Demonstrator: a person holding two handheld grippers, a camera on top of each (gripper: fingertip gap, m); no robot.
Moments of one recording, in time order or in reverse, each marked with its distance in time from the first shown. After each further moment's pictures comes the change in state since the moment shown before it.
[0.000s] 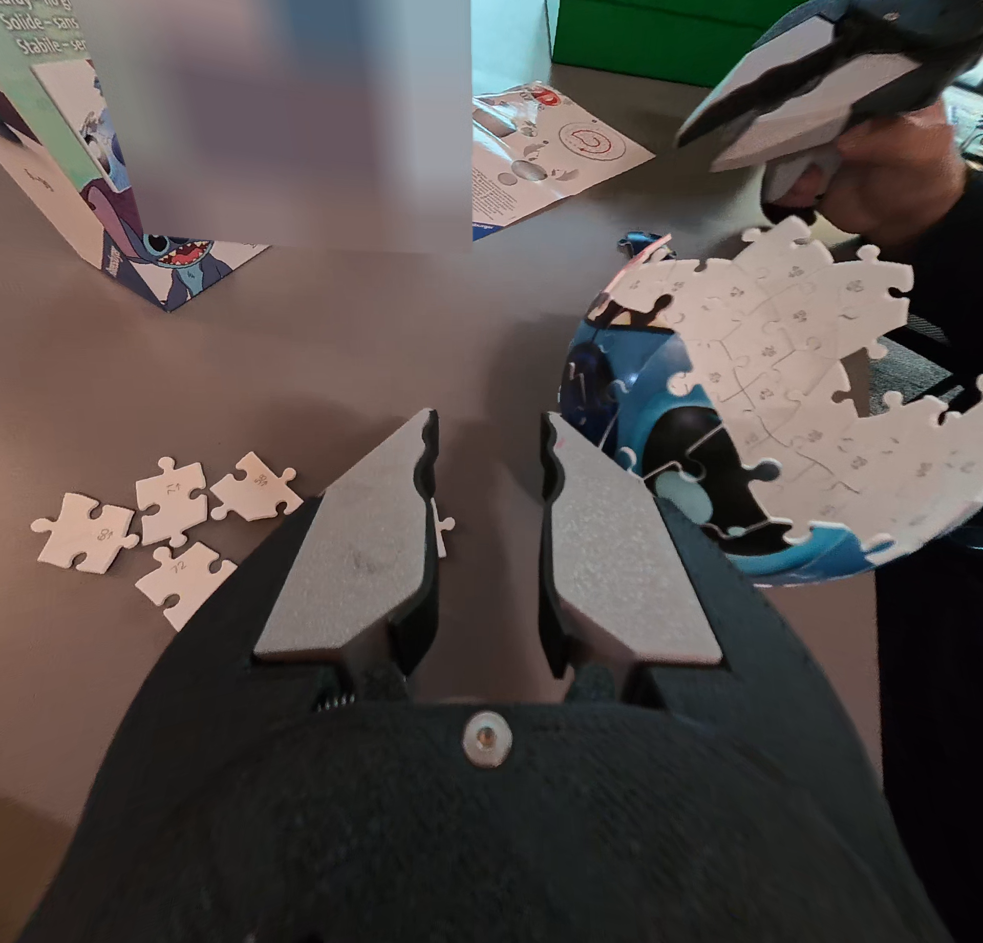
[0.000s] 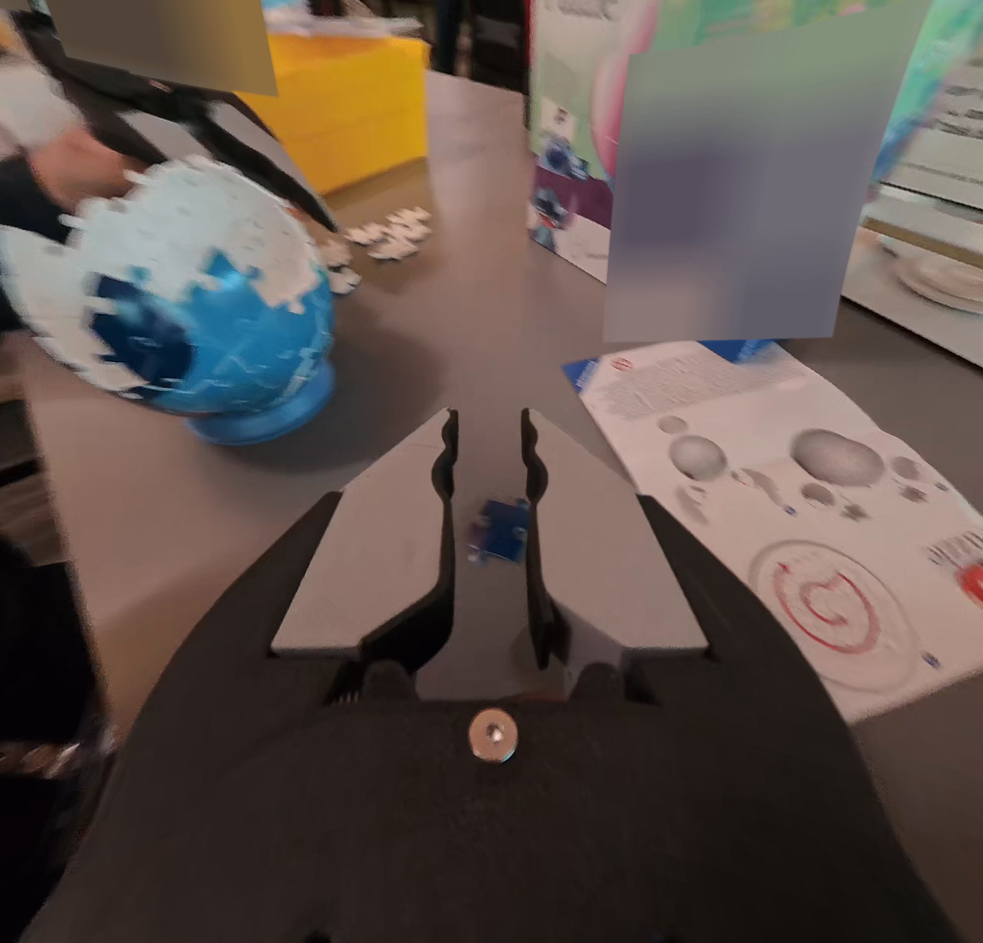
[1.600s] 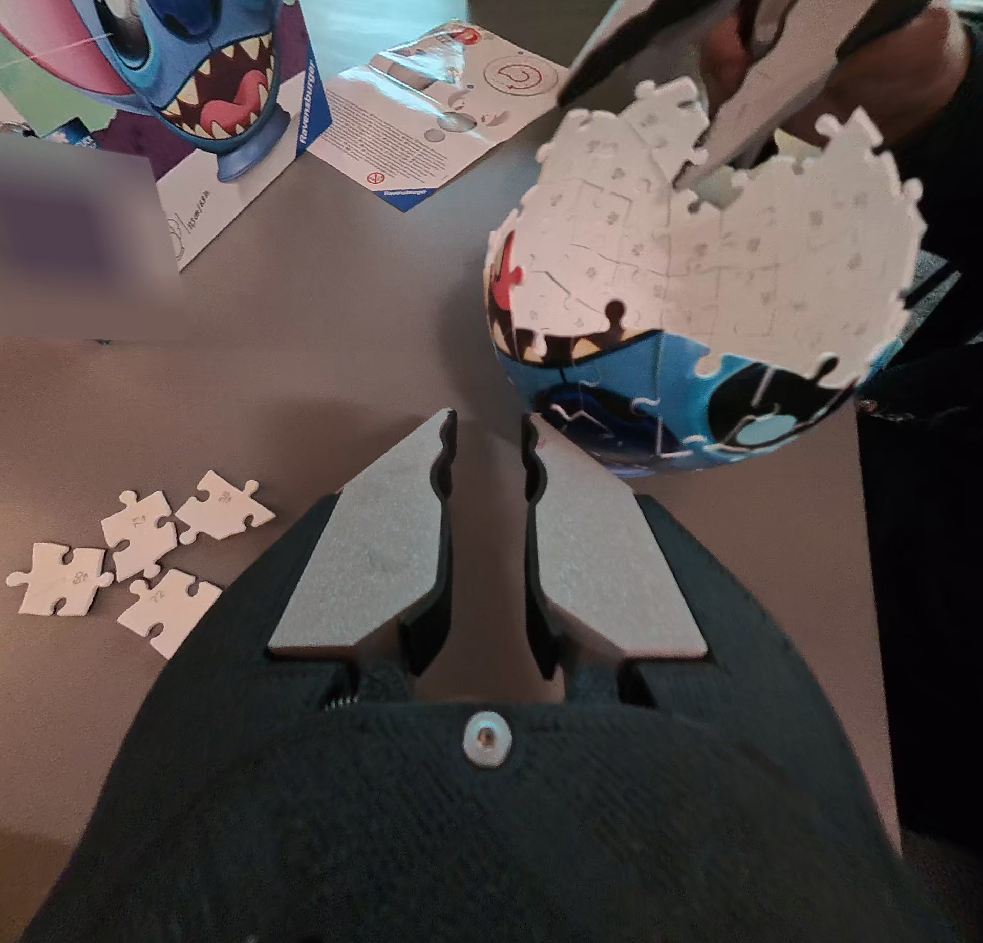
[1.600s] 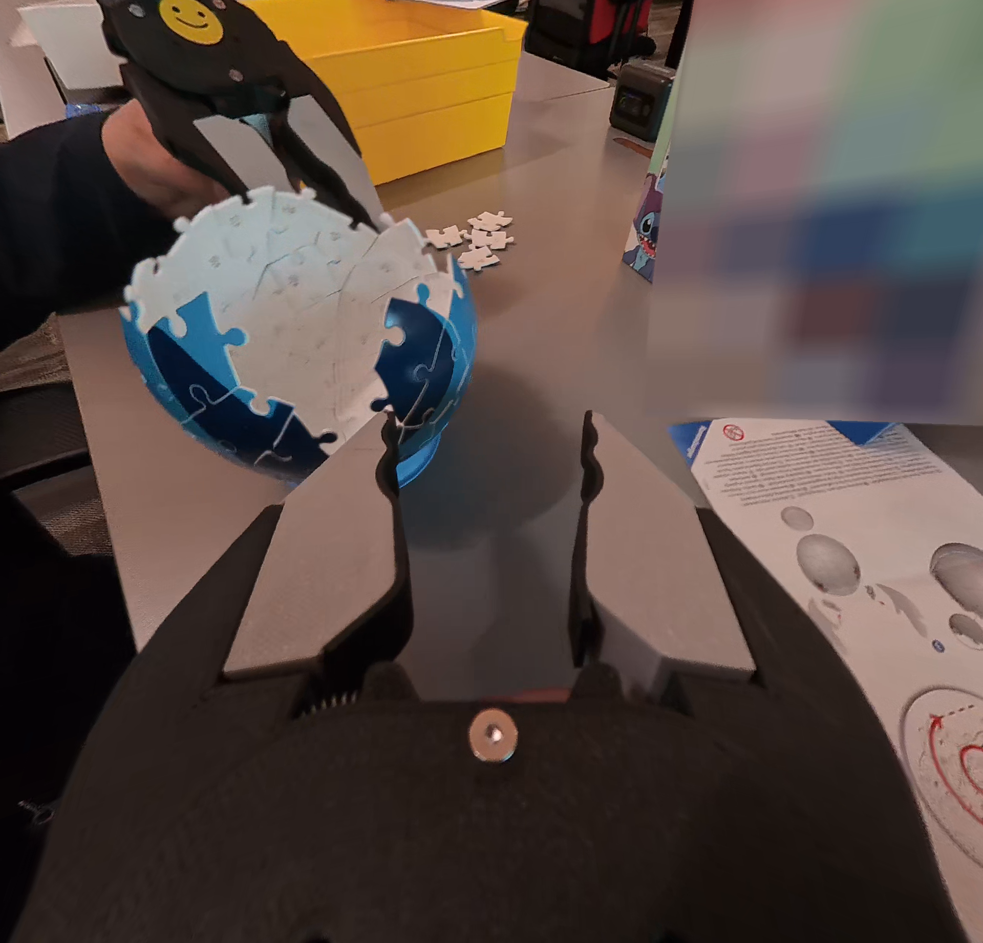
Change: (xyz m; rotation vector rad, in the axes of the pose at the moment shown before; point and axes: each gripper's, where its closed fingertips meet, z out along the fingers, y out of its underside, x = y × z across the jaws) left arm 0.021 0.013 -0.001 -0.072 0.079 0.157; right arm -0.046 -0.014 0.046 -0.058 -0.033 -0.084
